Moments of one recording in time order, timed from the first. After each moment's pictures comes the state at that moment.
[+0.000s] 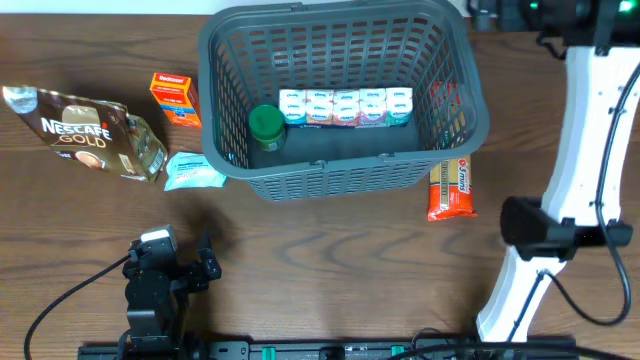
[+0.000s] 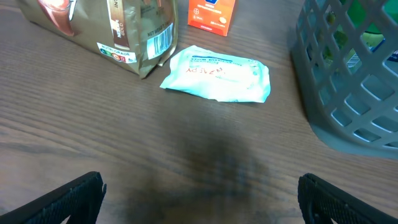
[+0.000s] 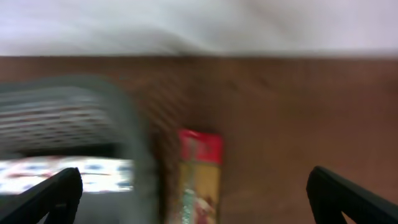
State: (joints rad) left arm -0.01 0.01 0.16 -0.67 -0.09 -0.19; right arm -0.07 2.18 2.79 -1.49 -0.03 0.02
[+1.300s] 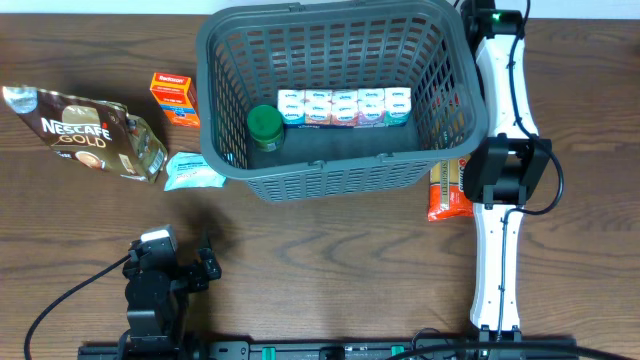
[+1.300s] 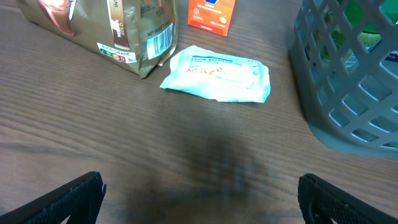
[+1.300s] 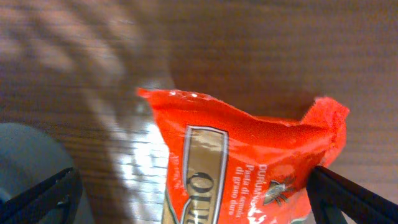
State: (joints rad) left arm -0.01 0.01 0.16 -0.67 -0.09 -0.19; right arm -0.02 2.77 2.78 -1.49 -0.08 -0.01
